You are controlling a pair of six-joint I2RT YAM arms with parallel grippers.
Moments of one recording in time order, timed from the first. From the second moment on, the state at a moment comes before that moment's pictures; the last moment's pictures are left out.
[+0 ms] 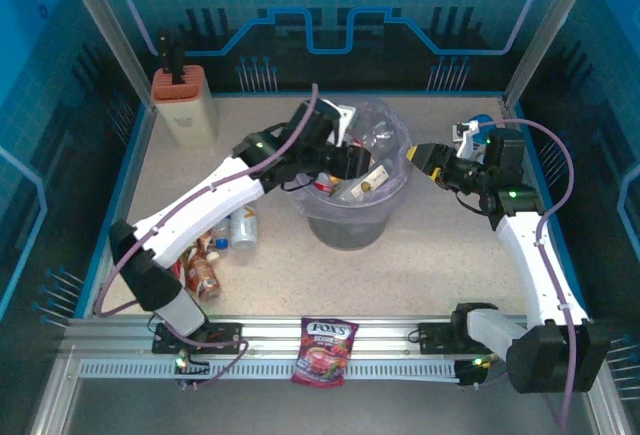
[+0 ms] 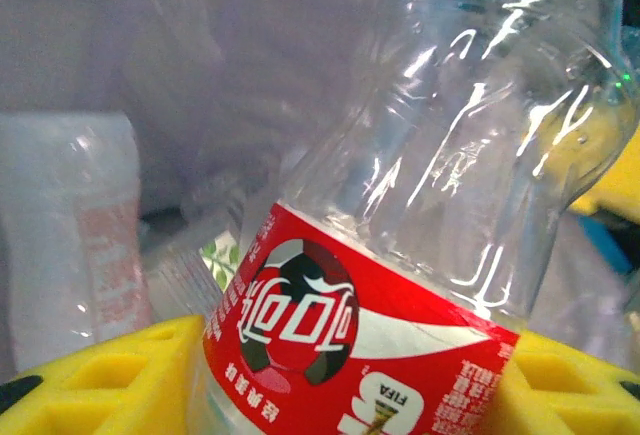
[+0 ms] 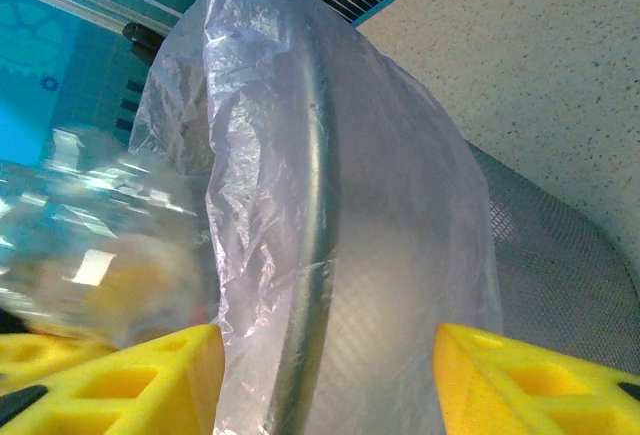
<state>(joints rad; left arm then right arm) -0.77 1.65 1.71 -0.77 0.06 -0.44 -0.02 1.07 0.97 -0.42 -0.77 0.67</state>
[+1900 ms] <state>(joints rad) -0.70 1.49 1.64 -0.87 -0.06 -0.45 0.00 1.12 0.98 -0.40 -0.76 0.67</state>
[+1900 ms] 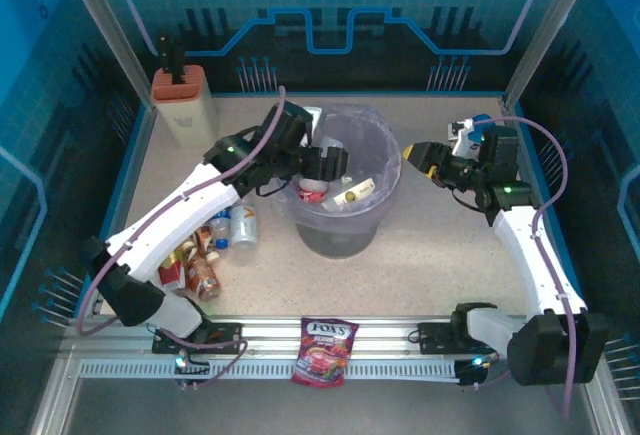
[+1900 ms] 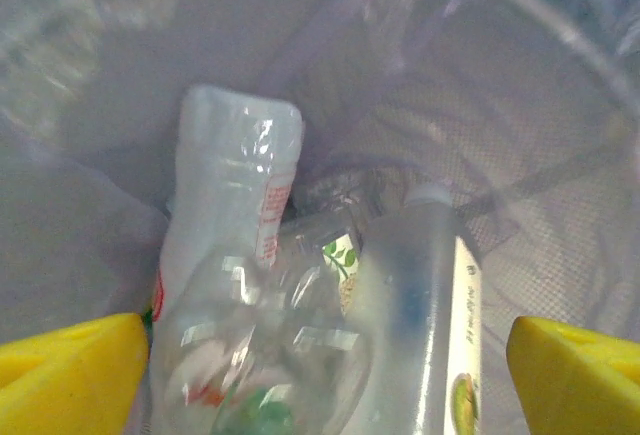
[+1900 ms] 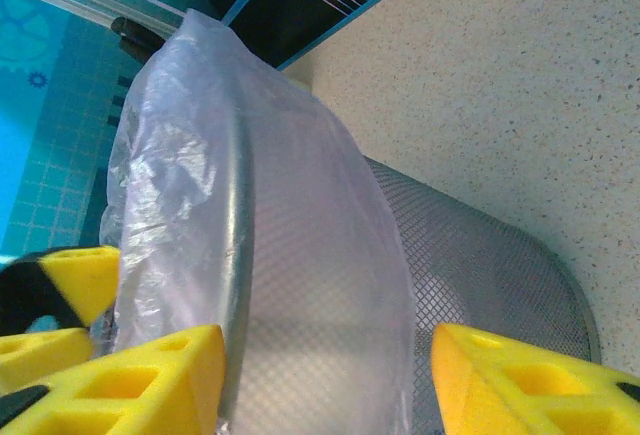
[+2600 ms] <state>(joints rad) -0.18 1.09 1.12 -1.03 -0.19 -0.56 0.00 1.19 1.00 -0.35 -0.78 0.66</state>
